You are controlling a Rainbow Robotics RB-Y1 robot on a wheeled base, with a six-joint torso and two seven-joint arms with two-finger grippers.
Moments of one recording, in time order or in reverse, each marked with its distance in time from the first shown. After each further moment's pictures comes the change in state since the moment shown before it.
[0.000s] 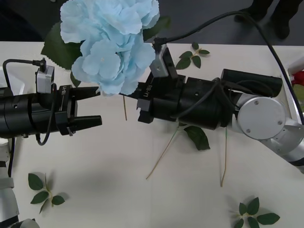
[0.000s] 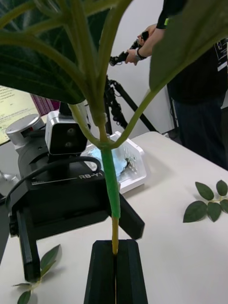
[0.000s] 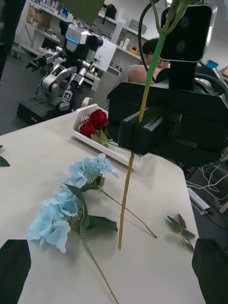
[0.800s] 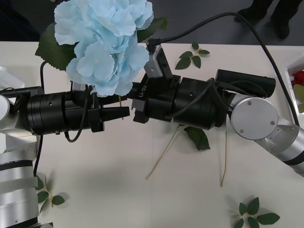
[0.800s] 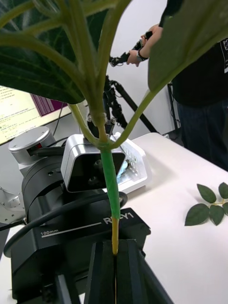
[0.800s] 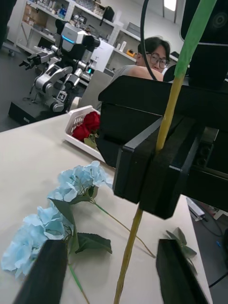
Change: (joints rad) right arm -0.008 0.022 0.008 0.016 0.014 -0.001 0.000; left arm 0.000 -0.069 -0.148 0.000 -0.072 -0.118 -0.001
